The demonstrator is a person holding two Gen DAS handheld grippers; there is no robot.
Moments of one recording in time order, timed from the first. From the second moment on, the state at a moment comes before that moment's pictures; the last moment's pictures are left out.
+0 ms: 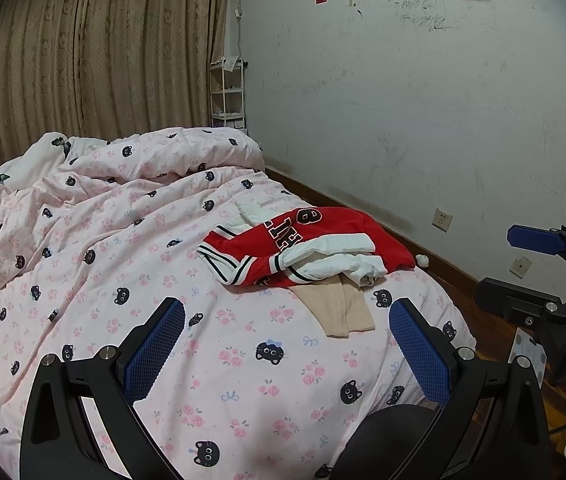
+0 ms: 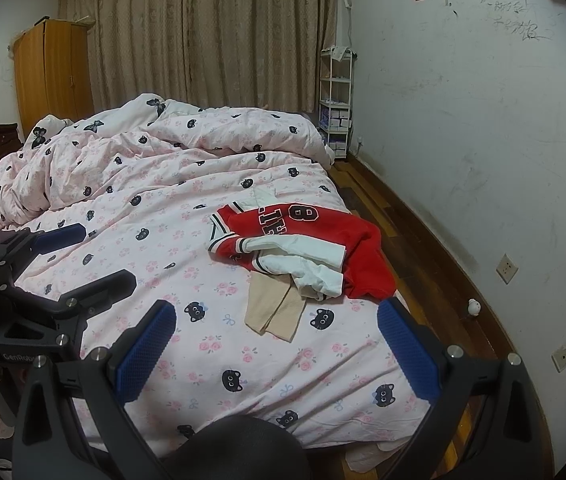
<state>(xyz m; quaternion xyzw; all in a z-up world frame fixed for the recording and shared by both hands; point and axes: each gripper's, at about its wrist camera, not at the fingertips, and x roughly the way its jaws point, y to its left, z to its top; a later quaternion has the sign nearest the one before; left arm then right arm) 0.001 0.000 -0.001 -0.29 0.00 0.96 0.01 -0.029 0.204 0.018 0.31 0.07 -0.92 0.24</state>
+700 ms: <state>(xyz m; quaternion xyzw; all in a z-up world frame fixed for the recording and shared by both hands) -0.001 -0.001 -0.001 -0.29 0.00 0.96 0.01 -0.031 0.200 0.019 0.31 0.08 -0.91 0.25</state>
